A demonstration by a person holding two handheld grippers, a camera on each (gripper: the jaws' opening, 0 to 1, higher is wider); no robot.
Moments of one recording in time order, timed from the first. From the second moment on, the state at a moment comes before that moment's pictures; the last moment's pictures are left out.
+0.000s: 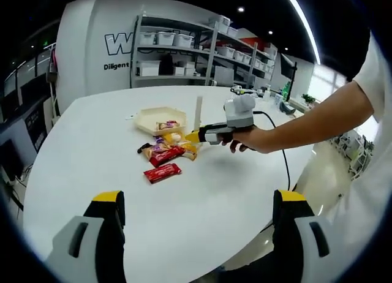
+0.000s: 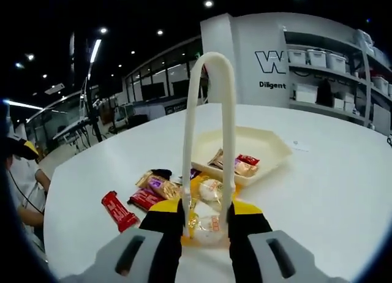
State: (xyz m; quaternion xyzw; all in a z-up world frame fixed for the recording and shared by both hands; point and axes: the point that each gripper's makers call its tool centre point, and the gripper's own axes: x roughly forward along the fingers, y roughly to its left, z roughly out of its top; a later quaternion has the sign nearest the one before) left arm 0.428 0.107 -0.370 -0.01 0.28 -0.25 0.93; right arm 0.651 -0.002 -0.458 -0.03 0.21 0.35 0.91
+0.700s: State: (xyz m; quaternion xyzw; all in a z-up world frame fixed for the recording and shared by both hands) left arm 0.433 0.106 -0.373 -0.01 0.29 -0.26 0.92; right arm 0.663 -0.032 -0.452 0.00 0.20 0.32 0.93
